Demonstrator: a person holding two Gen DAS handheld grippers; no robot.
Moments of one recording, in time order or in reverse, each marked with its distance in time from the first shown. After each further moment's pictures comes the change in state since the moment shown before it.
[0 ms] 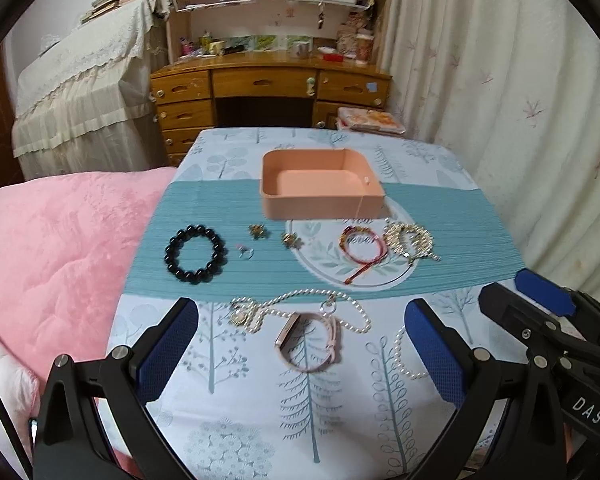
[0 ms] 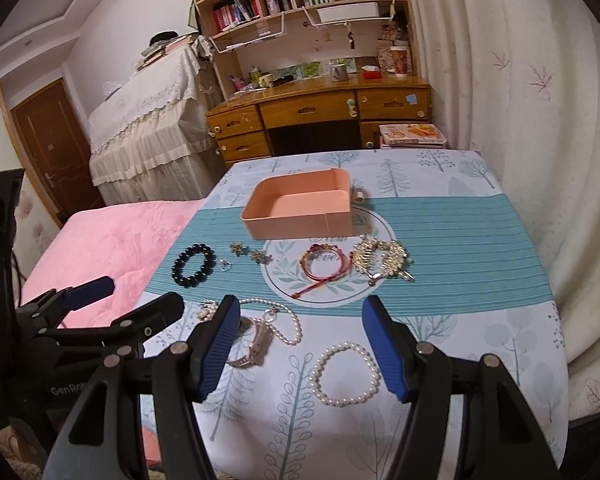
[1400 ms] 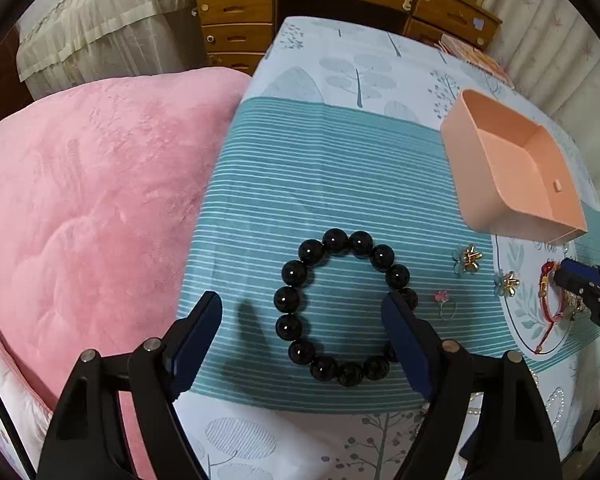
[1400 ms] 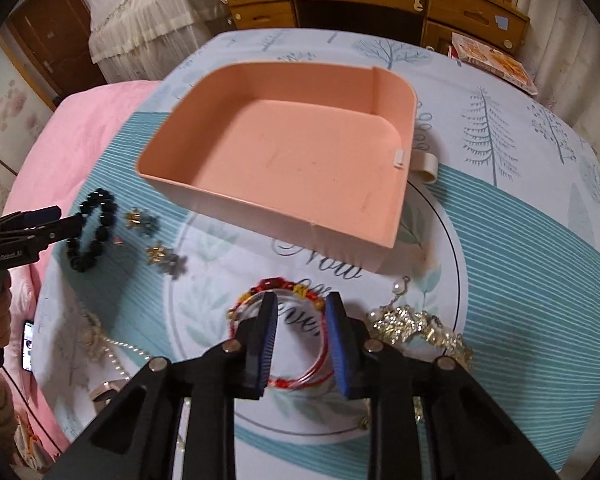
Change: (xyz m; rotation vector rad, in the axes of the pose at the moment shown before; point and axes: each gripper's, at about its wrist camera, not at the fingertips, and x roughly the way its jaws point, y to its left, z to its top) left arm 0.211 0.174 0.059 -0.143 0.386 0.120; right arm 0.215 -0.033 0.072 -0.194 0.549 0.020
